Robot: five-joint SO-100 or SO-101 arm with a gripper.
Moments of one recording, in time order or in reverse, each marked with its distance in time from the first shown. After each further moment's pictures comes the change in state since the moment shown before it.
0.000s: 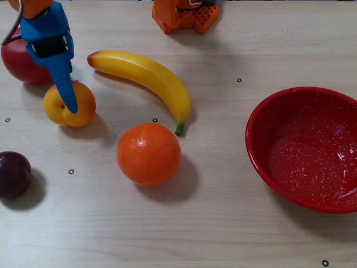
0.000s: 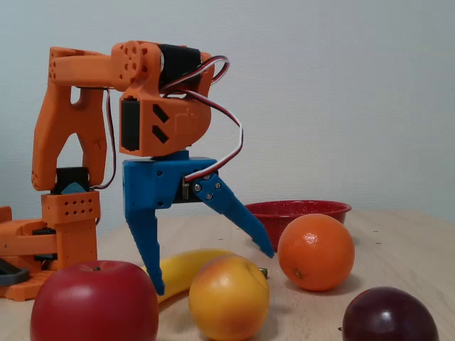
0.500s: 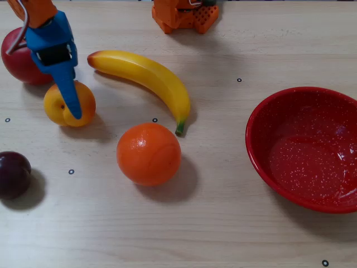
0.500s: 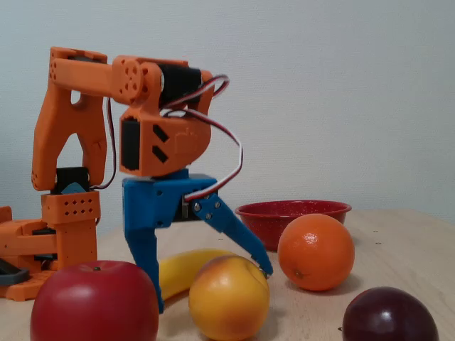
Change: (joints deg) arm 0.0 -1.0 4.0 -5.0 -0.2
